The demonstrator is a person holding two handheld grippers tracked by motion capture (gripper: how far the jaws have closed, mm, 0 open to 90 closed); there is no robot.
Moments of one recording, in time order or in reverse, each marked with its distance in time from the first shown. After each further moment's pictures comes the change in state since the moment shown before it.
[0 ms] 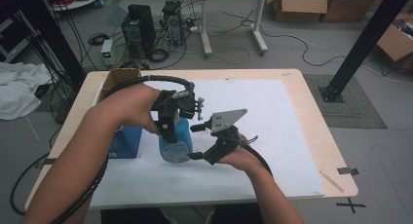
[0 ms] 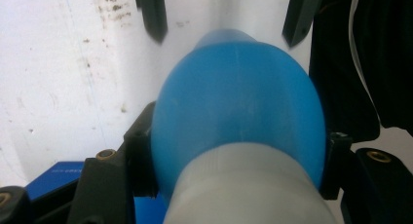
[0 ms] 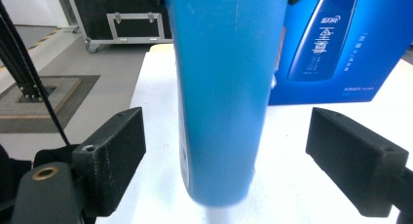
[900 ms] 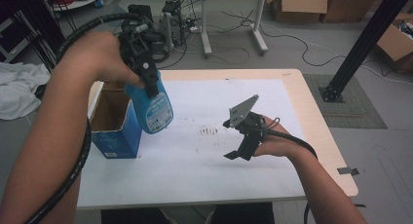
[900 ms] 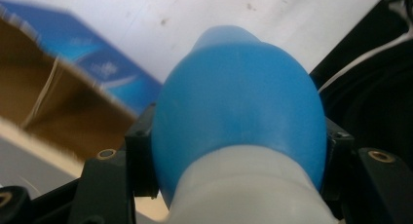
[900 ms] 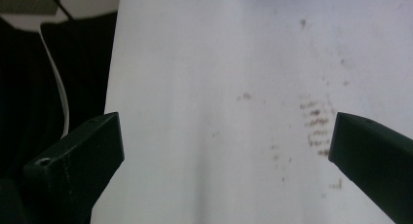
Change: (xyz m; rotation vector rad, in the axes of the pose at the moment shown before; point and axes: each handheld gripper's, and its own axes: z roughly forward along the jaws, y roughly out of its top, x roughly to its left) left arm 0.062 -0.070 -0.101 -0.015 -0.099 -0.806; right arm -0.014 0.014 -0.064 0.506 0.011 -0.032
